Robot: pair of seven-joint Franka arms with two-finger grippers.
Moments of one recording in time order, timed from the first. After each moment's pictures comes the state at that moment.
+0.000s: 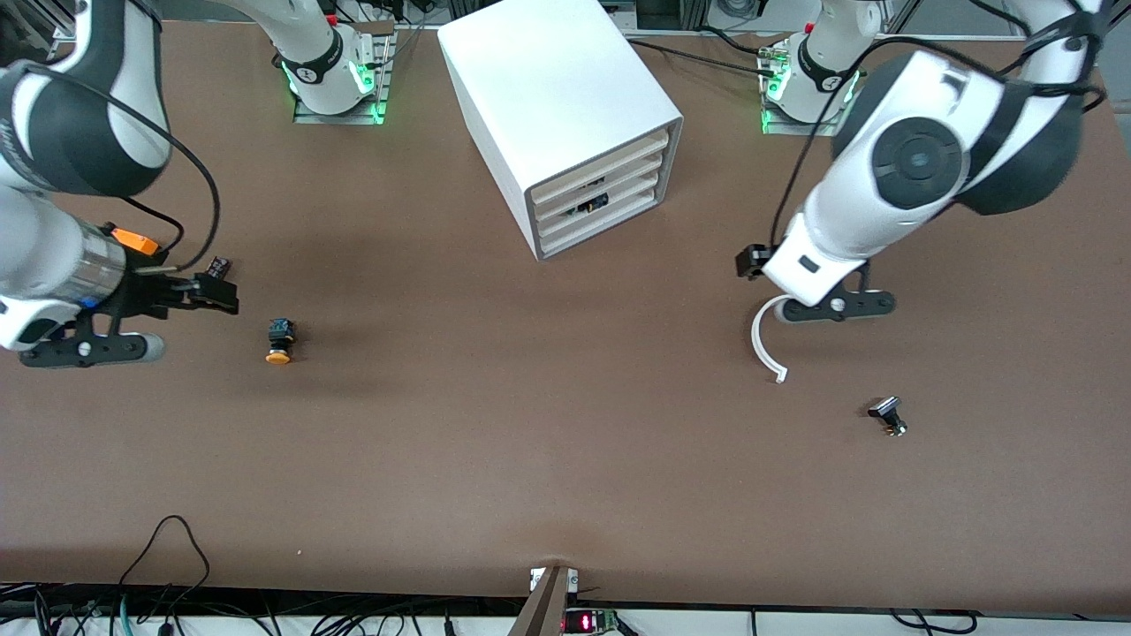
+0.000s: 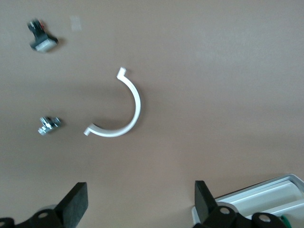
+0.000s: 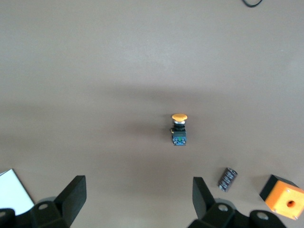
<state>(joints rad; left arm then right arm) 0.23 0.34 -0.68 -1.50 0.18 1.62 -0.52 0.45 0.39 -0.47 -1.28 0.18 1.55 -0.07</state>
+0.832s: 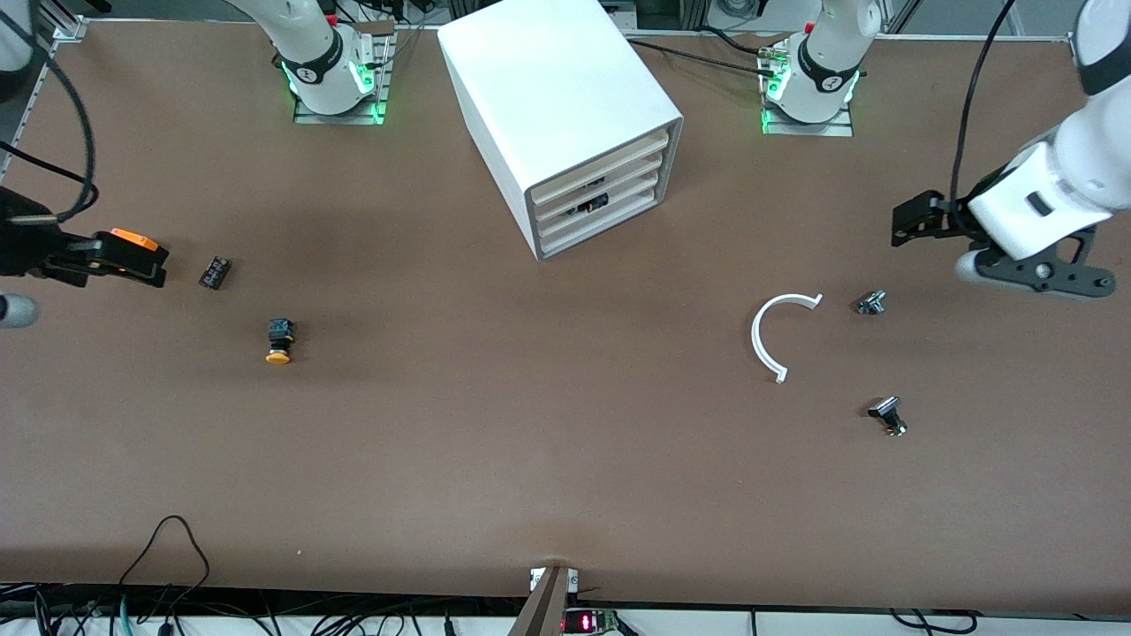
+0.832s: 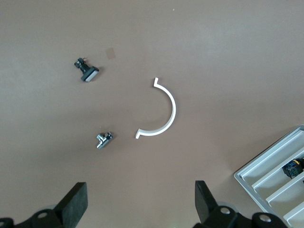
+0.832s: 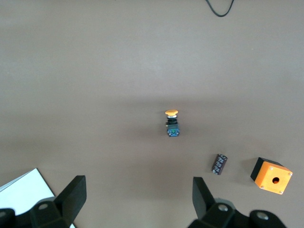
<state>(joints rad) 0.16 0.15 -0.28 -1.45 -0.02 1.50 0.05 0.13 0.36 -0.16 -1.07 0.11 1.39 0.02</state>
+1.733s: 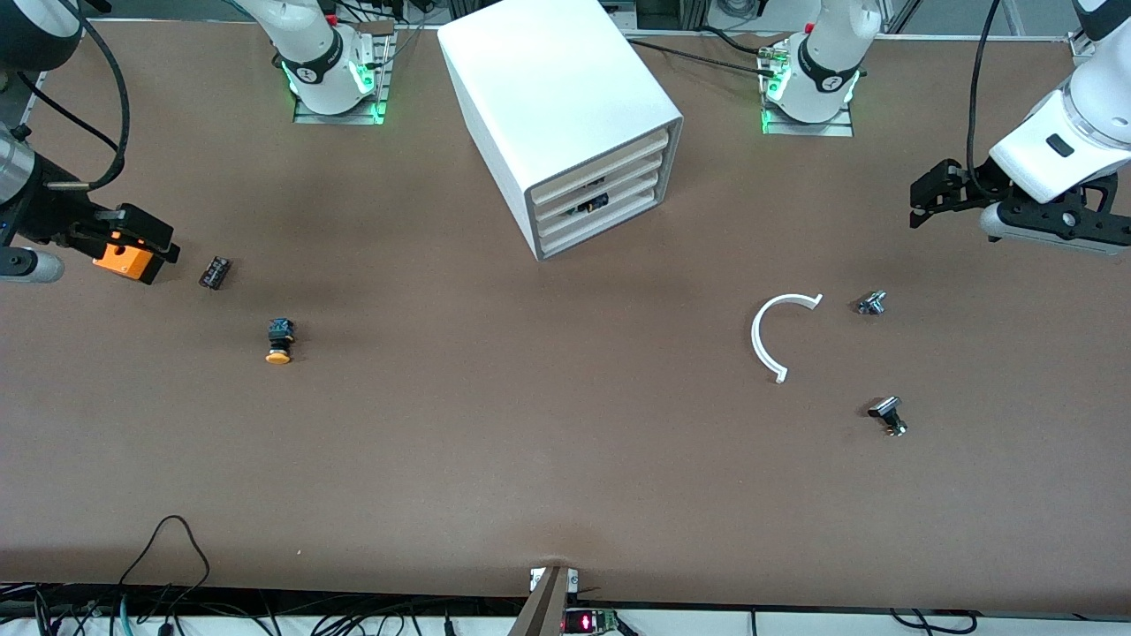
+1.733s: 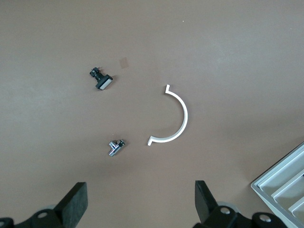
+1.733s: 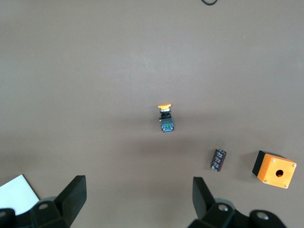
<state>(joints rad) -0.01 -0.02 -0.08 -1.66 -0.01 1.64 0.09 -0.06 0.09 0.09 -1.56 0.01 1.65 0.09</state>
